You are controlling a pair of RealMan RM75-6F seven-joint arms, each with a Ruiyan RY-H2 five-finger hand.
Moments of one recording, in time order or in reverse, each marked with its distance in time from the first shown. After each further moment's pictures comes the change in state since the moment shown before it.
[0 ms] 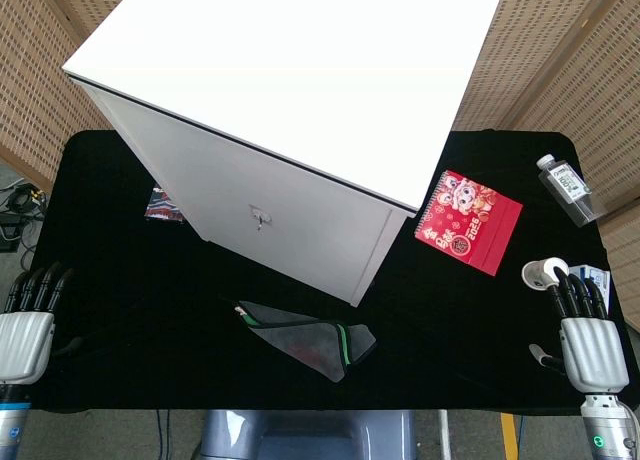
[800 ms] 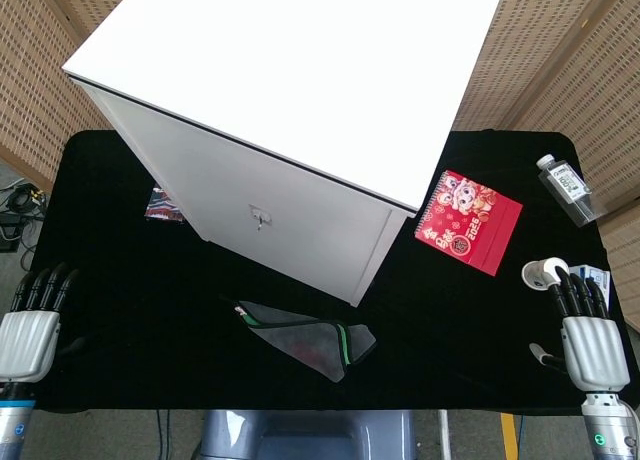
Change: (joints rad) left arm -0.009 -0.010 0.000 0.006 -0.009 -0.019 0.011; right arm 0.002 0.001 0.005 0.006 0.013 -0.007 0.023
